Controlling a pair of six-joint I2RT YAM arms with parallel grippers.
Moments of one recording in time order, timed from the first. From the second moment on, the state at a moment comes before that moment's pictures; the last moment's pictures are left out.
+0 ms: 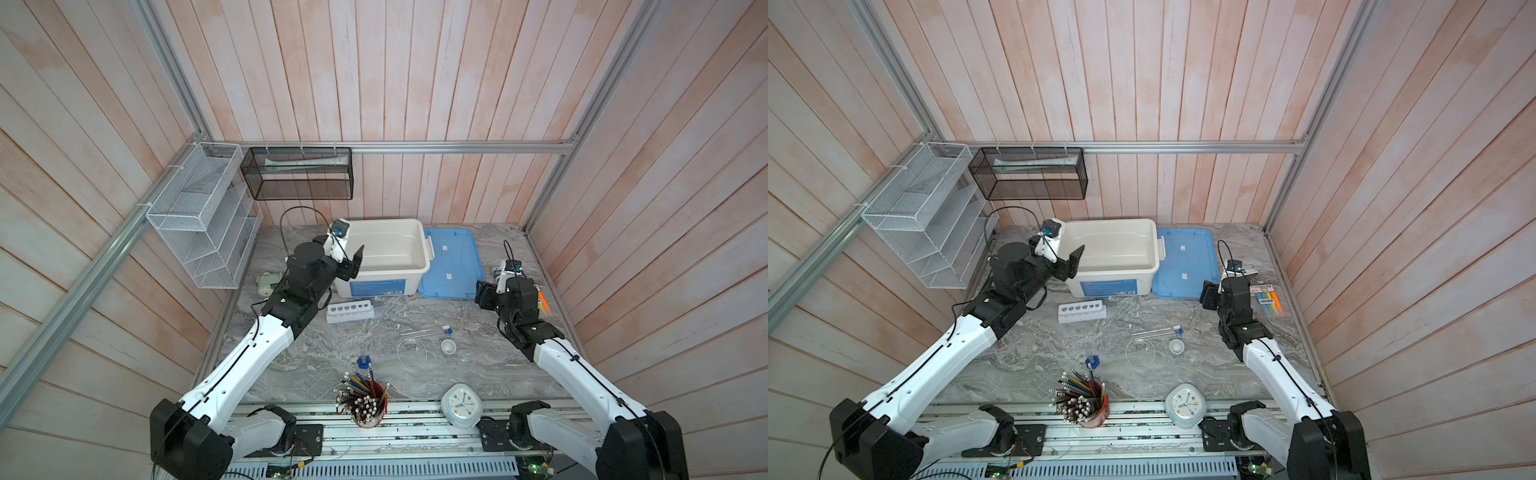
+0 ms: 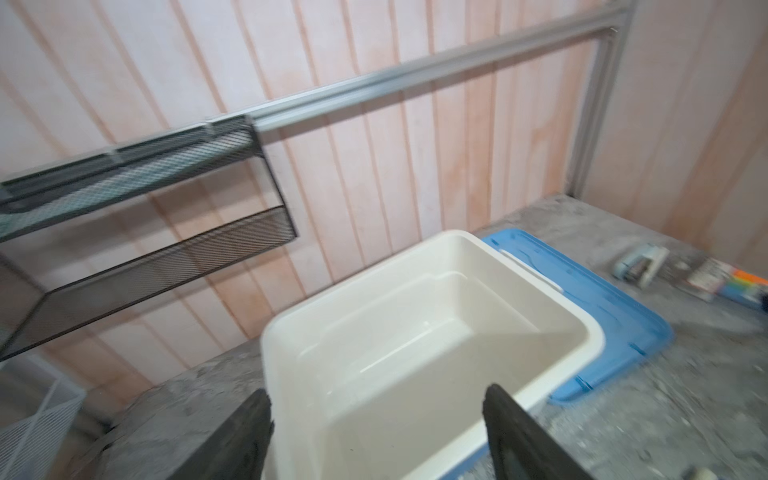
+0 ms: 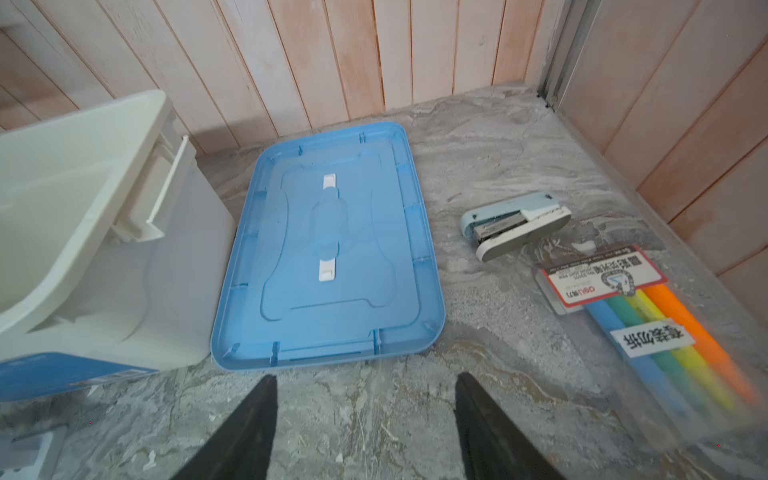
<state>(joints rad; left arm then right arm) -0.49 1.24 1.11 -0.10 -0.02 0.23 0.23 1.05 0.63 -0.07 0.15 0.31</state>
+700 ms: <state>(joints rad) -0.77 1.71 1.48 -0.64 0.18 0.57 0.23 0.99 0.65 -0.16 0.08 0.32</state>
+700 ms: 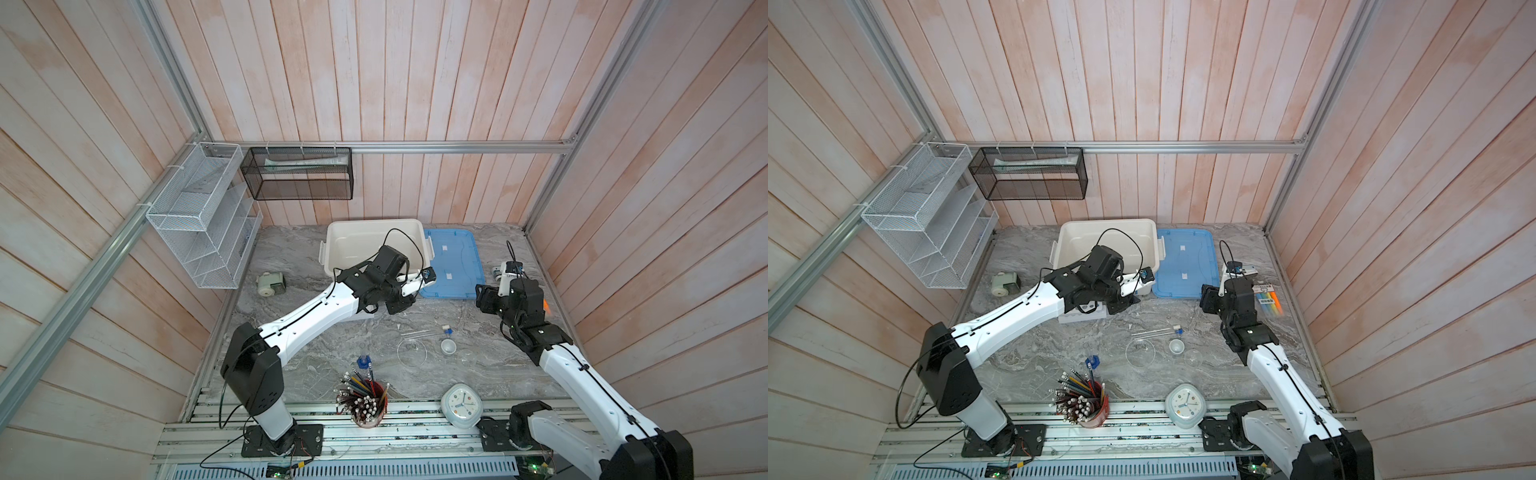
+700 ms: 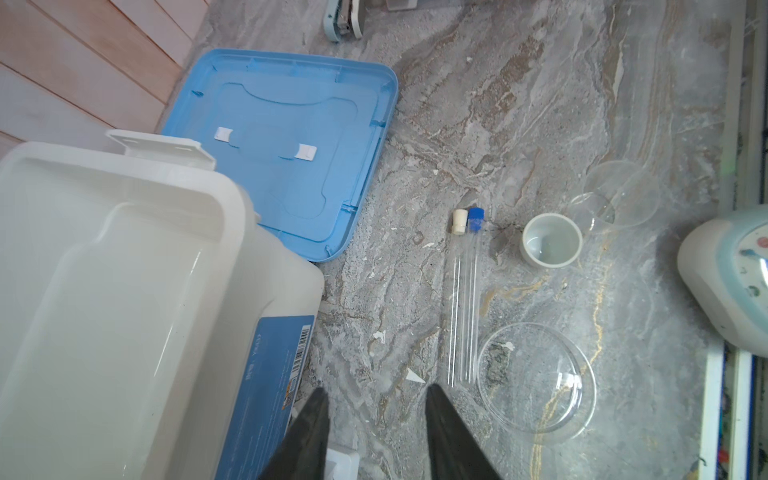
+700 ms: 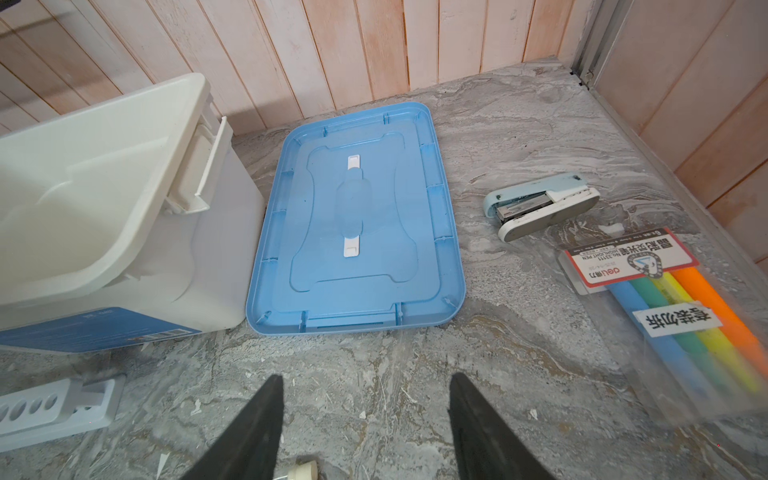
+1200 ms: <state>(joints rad) -0.83 1.93 1.57 -0.68 0.17 0.60 0.22 0.96 0.63 -0.16 0.04 0.32</state>
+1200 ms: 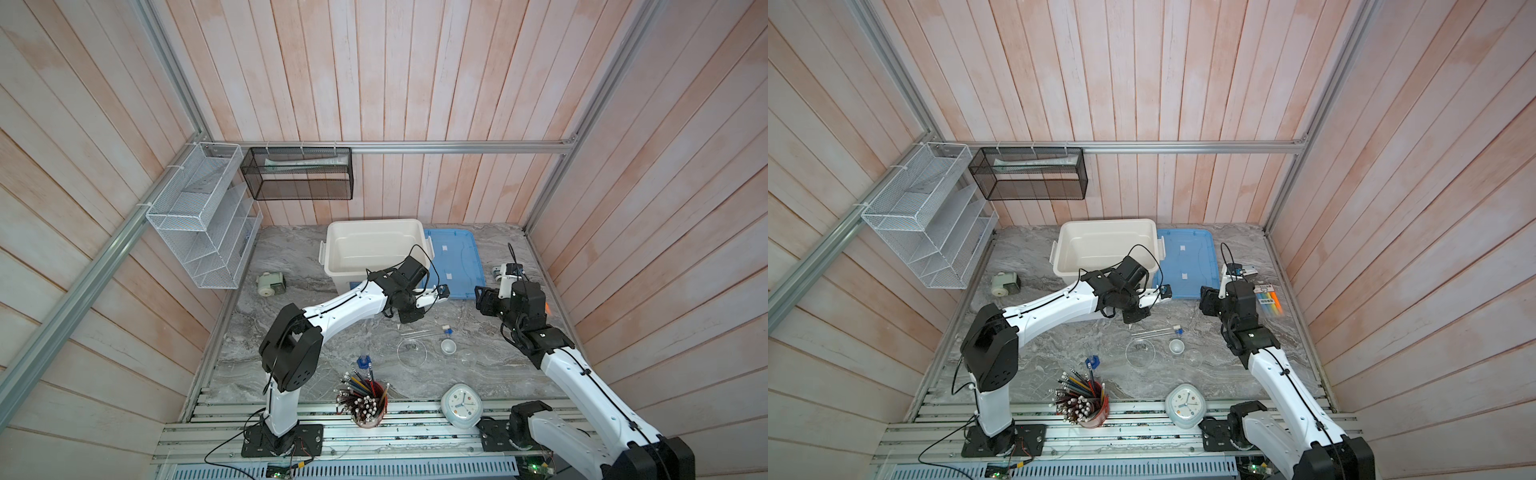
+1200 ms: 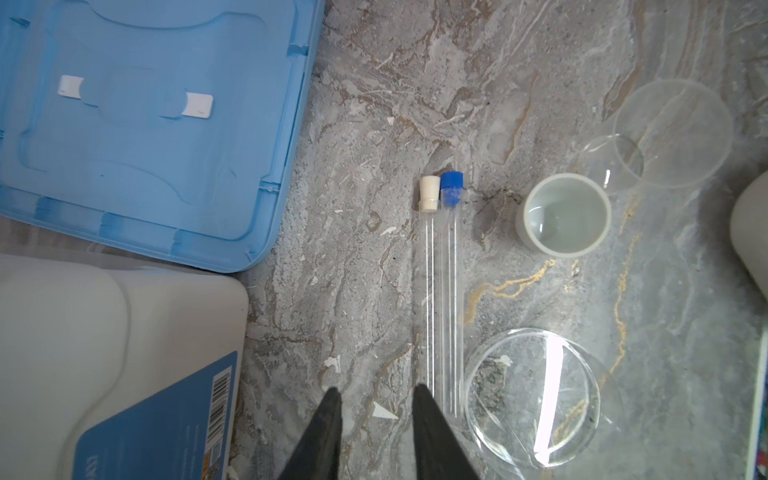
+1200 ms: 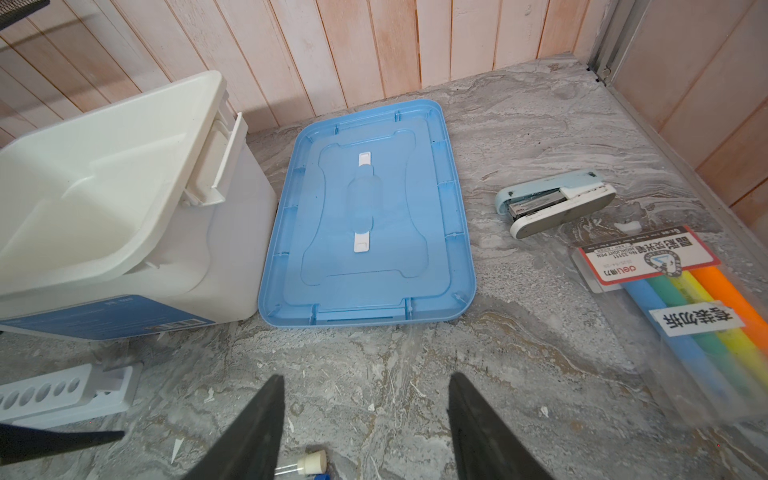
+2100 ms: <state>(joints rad) -0.87 2.08 1.57 -0.66 0.12 0.62 0.20 0.95 0.57 -0.11 -0.05 0.35</state>
